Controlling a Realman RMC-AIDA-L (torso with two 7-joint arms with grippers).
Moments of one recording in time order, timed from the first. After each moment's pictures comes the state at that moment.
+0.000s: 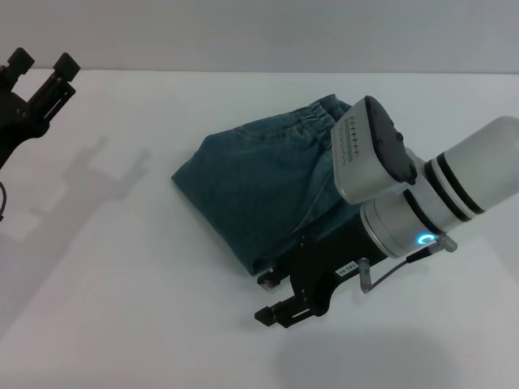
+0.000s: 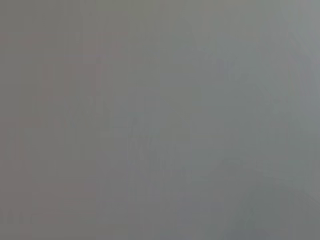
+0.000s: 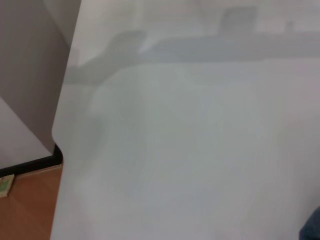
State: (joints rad) left arm -0.28 -2.06 1.15 0.41 0.67 1.36 -0.88; right arm 0.82 2.08 -1.49 -0.63 -1.98 -1.34 1.74
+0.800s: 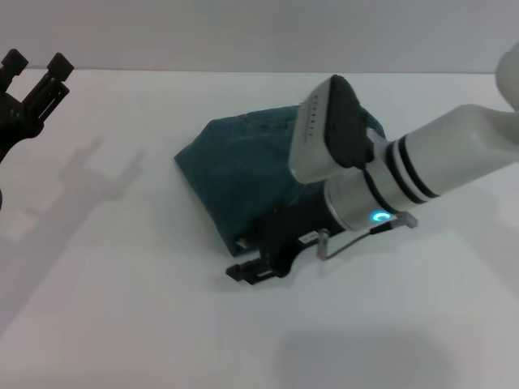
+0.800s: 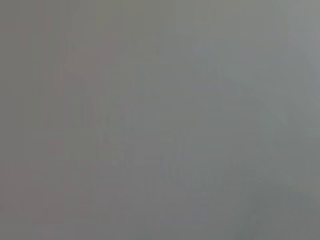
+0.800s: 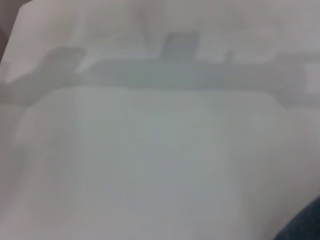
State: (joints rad) left arm -0.28 -2.06 1.14 0.39 0.66 1.36 -0.88; right arm 0.86 2.09 -1.65 -0.64 -1.87 -1.09 1.80
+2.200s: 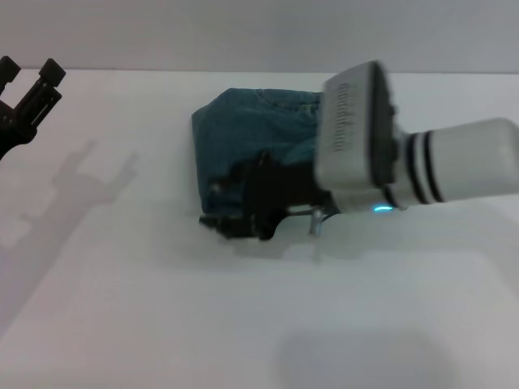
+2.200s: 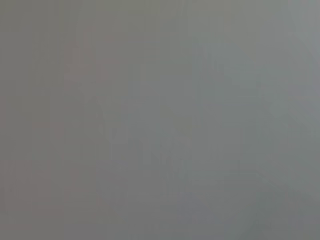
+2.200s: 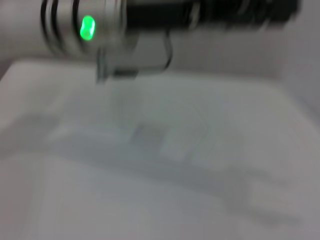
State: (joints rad) left arm -0.27 -2.06 1.14 0.38 0.64 1.38 -0.87; right arm 0.63 2.08 -1.71 -0.91 -1.64 -0.93 1.48
